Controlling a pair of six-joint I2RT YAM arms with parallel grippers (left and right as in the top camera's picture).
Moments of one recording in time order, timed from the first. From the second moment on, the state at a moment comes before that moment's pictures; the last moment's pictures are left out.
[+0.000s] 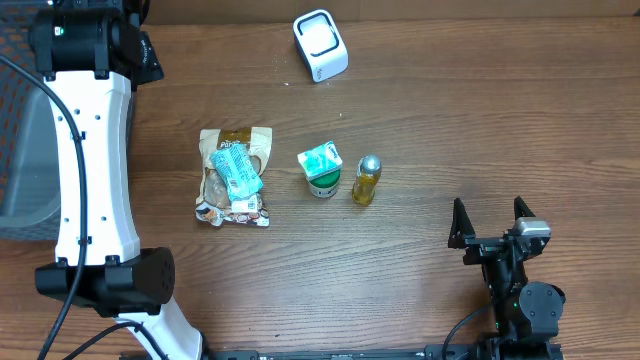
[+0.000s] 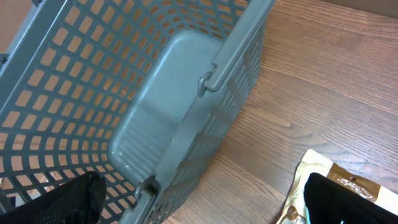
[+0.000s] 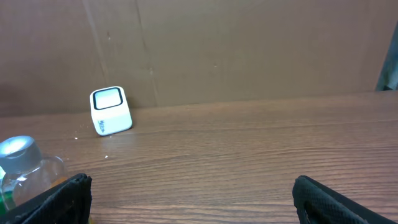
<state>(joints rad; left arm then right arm) 0.01 1.91 2.32 -1.49 -0.57 -0.33 -0.01 0.01 0.02 -0.03 -0.06 0.10</state>
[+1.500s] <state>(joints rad) 0.01 1.91 2.32 -1.49 -0.58 -0.33 -0.01 0.21 0.36 -0.30 -0.13 0.21</state>
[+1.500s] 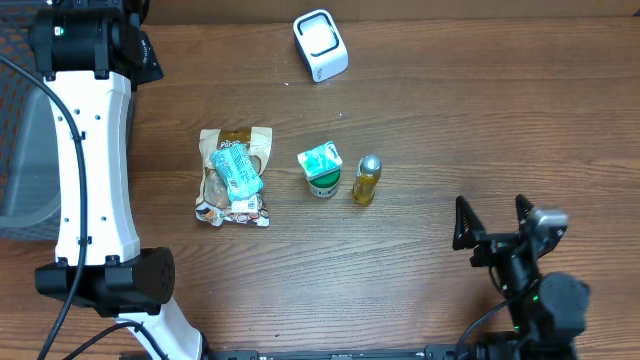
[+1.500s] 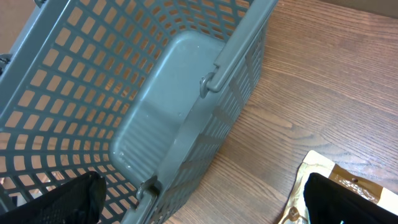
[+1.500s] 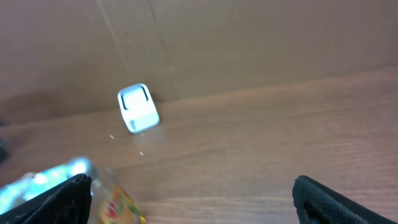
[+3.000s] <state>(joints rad) 0.01 1.91 2.33 -1.49 -0.58 -0.33 0.47 1.67 1.52 -1.14 -0.10 0.52</state>
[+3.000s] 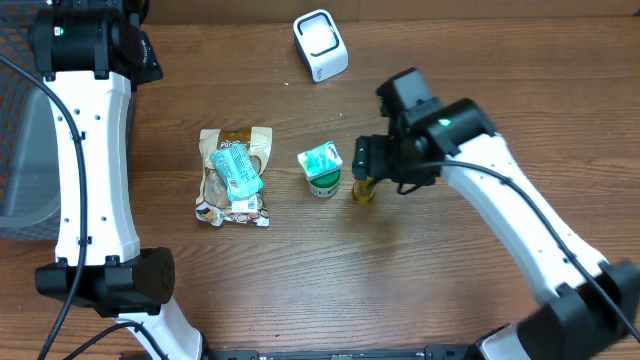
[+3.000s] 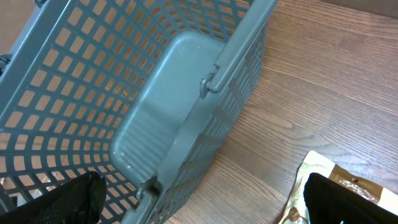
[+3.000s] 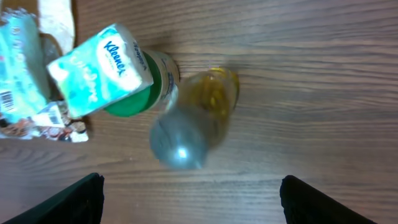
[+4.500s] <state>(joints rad) 0.01 1.91 2.33 -1.49 -0.58 -0.33 0.49 1.81 1.47 -1.02 -0.07 0.54</state>
